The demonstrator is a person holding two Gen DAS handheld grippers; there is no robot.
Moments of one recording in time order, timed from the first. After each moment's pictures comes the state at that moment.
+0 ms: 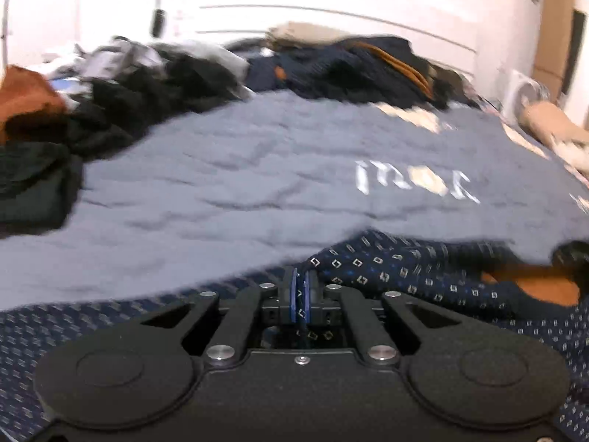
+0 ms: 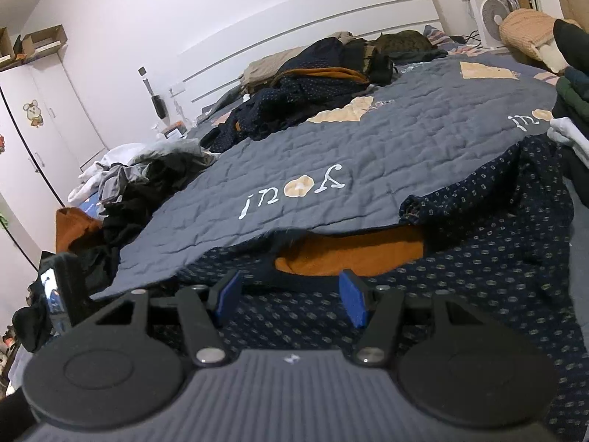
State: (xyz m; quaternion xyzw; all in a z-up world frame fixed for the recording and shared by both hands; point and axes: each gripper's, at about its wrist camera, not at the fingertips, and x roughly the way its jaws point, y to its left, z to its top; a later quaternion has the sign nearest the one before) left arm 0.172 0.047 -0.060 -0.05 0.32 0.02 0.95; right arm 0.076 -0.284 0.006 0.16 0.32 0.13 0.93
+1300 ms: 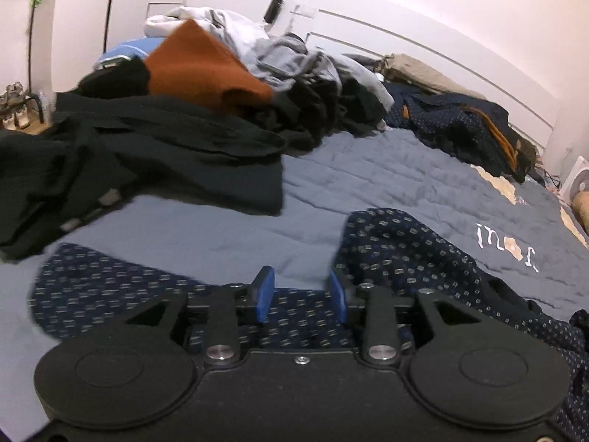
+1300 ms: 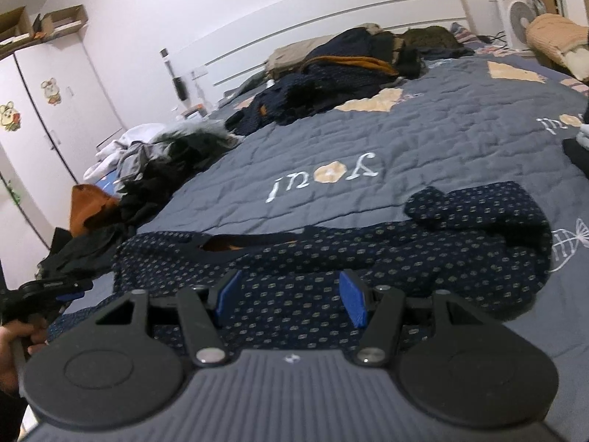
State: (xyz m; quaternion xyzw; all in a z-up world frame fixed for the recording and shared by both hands) left arm 0.078 0.231 -0.015 -0.17 0.31 0.13 0.93; right arm 0.073 -0.246 0.005 0.14 0.32 0.17 0.92
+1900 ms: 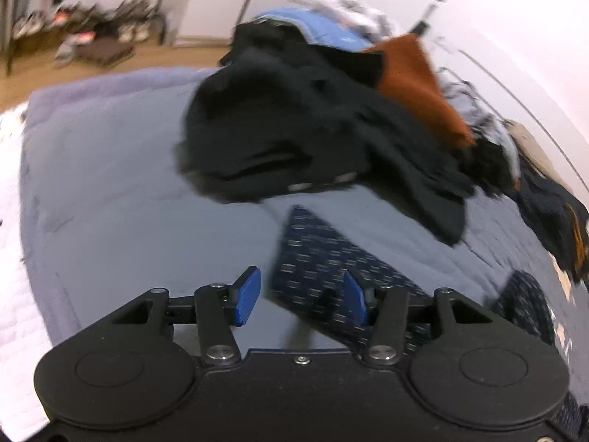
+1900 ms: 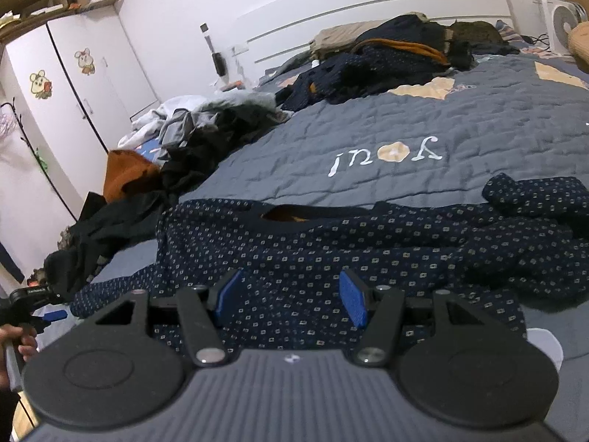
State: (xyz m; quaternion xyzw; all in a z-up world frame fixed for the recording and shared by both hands) left arm -0.027 0.372 -0.041 -0.33 0.30 0.27 0.85; right arm 0.062 -0.181 0.001 0.11 0.34 0.23 0.91
